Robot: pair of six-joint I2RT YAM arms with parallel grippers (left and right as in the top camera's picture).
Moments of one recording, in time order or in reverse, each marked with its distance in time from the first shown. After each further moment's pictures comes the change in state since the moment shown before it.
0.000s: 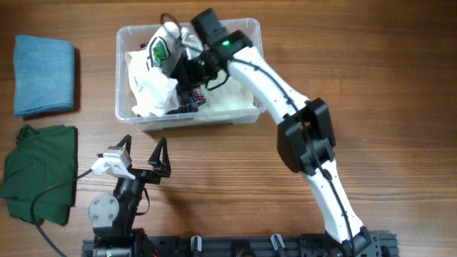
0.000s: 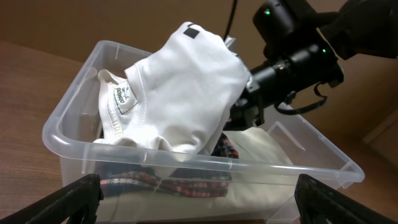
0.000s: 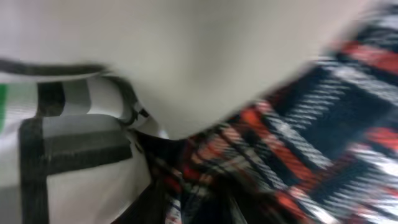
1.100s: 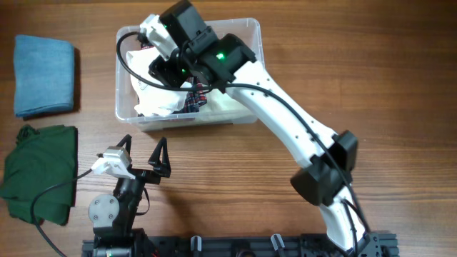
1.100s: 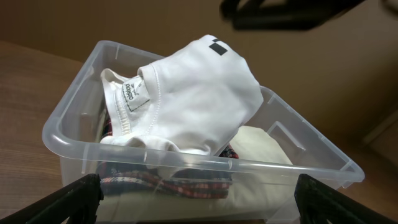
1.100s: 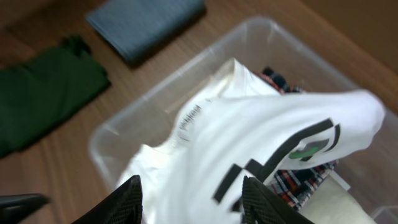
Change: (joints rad) left arm 0.000 0.000 0.000 0.000 0.000 0.000; right arm 0.141 -0.279 0.006 -0.027 0.343 -0.384
